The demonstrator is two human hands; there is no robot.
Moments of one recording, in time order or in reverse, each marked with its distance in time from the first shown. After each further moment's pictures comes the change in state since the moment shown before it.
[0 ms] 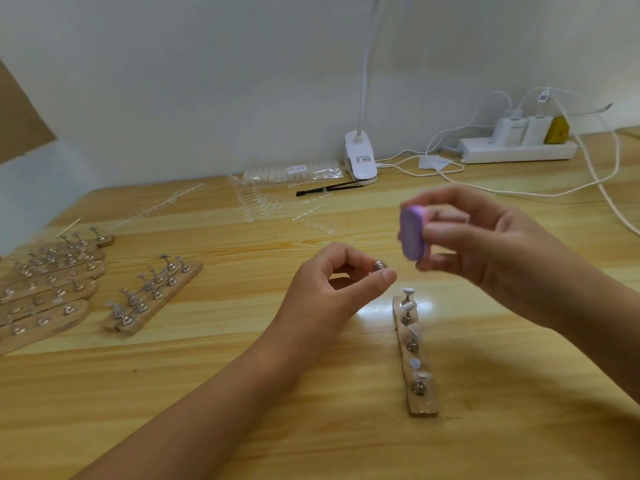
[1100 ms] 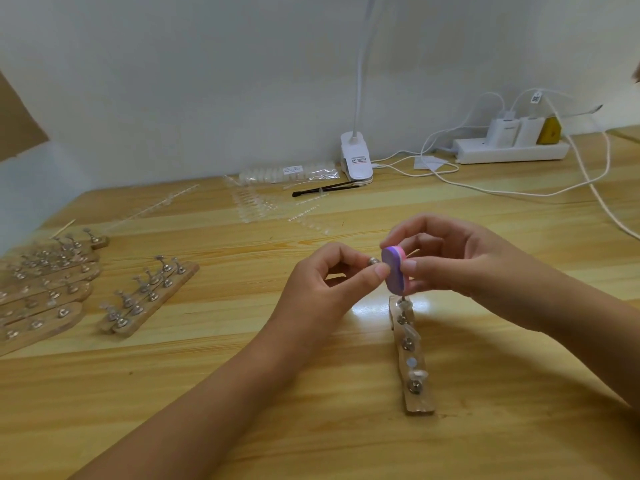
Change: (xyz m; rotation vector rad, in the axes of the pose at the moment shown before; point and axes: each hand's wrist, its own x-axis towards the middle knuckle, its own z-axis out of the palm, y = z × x) left_hand 0.002 -0.001 0.000 0.008 0.017 -0.005; right_hand 0.000 0.013 0.001 -0.153 -0.080 0.116
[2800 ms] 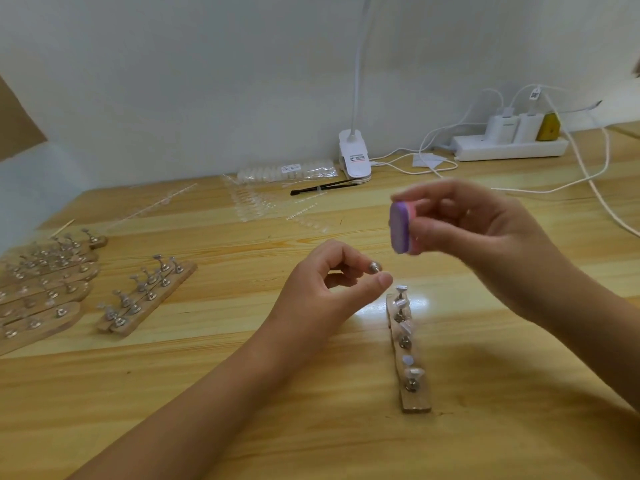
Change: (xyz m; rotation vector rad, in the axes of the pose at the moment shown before) left_hand -0.001 0.000 0.000 0.069 -0.044 0.032; right_hand -0.002 -0.008 -0.001 -0.110 0.179 -0.294
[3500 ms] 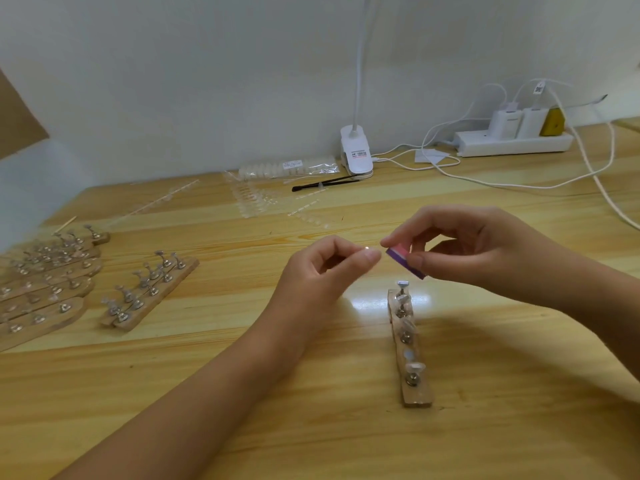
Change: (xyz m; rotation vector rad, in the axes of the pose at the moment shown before) left_hand 0.002 -0.002 -0.003 -0.074 0.033 -0.068; right_hand 0.000 -0.001 -0.008 -0.233 -0.228 0.113
